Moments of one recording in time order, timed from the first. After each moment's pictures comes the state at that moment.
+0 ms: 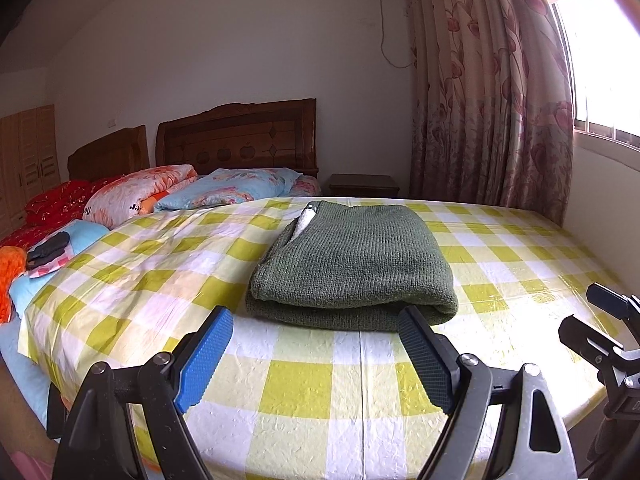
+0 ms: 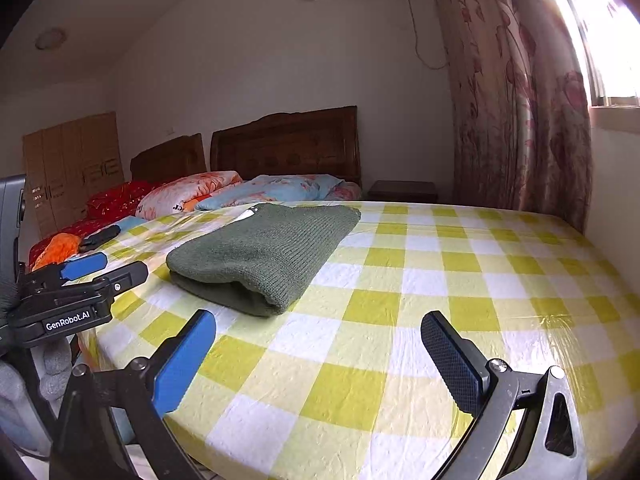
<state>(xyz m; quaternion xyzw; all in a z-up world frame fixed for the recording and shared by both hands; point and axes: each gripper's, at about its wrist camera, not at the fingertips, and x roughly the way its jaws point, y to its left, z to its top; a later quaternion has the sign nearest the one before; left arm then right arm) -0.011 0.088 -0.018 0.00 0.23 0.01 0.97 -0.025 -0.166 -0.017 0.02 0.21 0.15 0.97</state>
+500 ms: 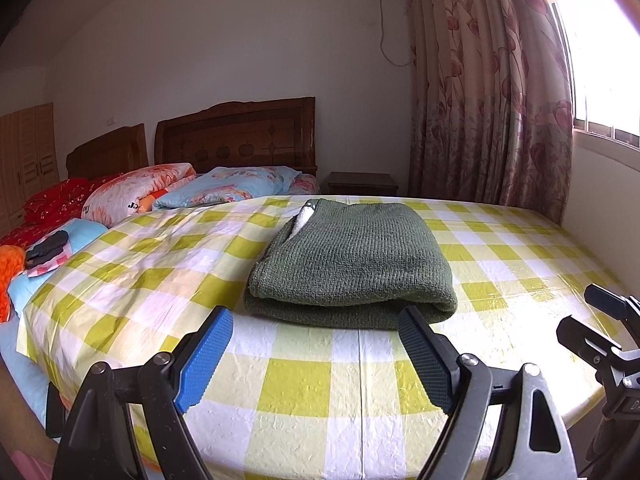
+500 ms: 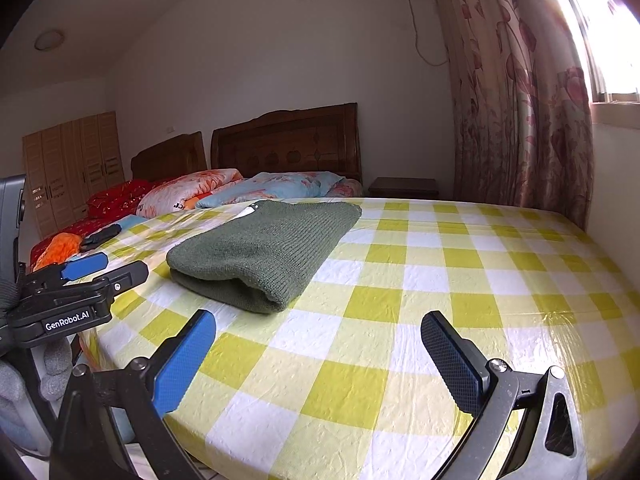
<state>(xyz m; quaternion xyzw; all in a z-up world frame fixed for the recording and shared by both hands) -0.010 0.088 -0.020 0.00 0.24 0.01 0.97 -0.025 -0.165 -0.019 0.02 0.22 0.15 0.96</state>
